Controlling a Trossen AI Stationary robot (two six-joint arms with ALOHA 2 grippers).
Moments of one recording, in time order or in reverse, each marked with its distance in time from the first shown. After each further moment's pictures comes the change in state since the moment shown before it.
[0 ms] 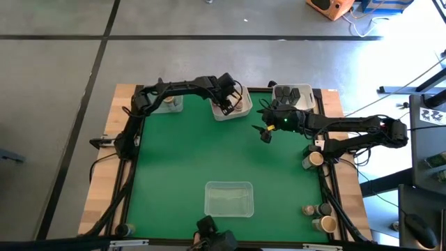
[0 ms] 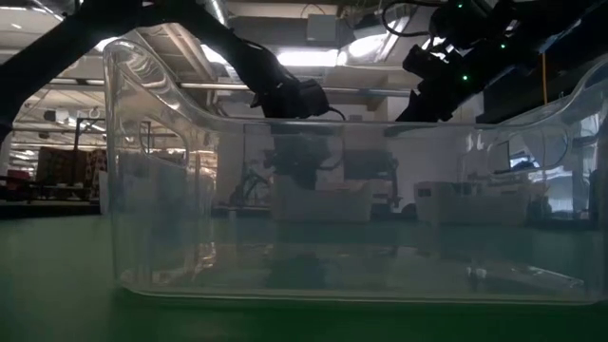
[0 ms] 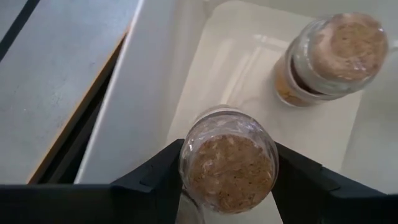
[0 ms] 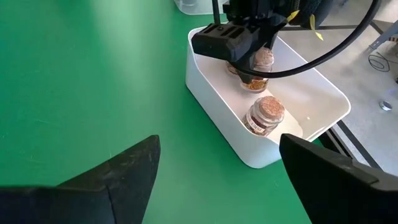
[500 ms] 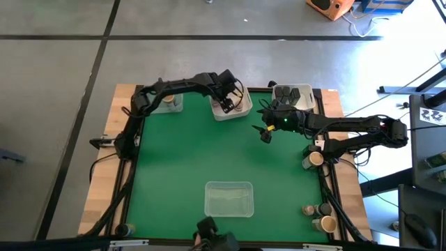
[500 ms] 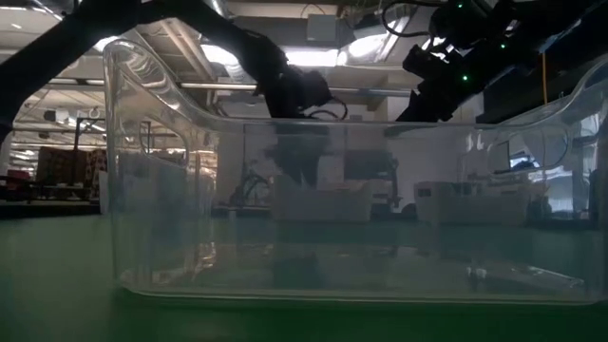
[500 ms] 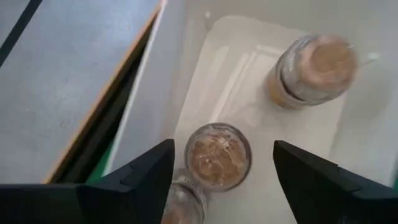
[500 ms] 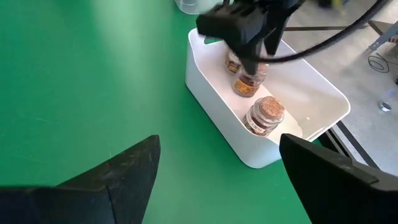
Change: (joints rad) left arm -0.004 -0.008 0.080 -0.098 0.000 0.002; right arm 0.000 0.000 0.000 -0.001 0.000 -0.007
